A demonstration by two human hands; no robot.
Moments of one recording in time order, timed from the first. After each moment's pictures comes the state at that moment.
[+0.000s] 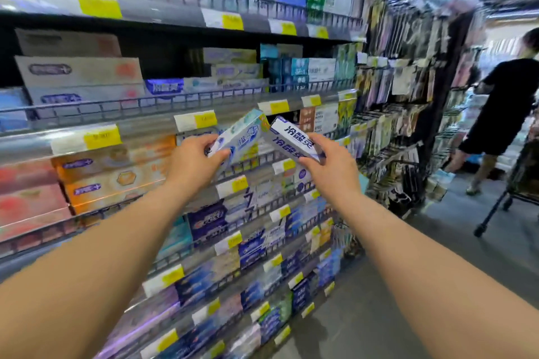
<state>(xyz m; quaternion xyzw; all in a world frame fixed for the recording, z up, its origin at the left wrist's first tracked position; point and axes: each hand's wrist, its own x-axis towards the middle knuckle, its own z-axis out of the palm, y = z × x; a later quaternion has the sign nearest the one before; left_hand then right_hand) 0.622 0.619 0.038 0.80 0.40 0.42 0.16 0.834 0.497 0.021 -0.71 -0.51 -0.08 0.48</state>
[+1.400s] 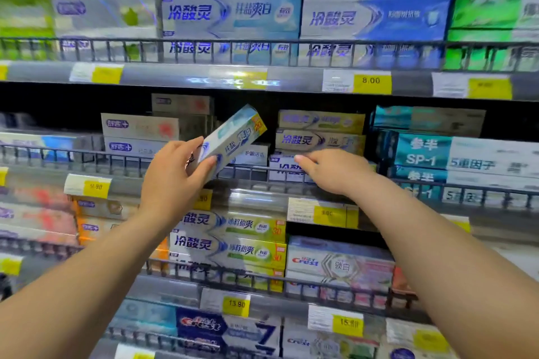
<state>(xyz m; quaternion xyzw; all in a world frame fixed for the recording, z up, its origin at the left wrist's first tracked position) 0.730 0.725 0.099 0.55 0.63 0.48 -0.24 0.975 0.822 0.154 -0.50 -0.85 -0.06 0.16</state>
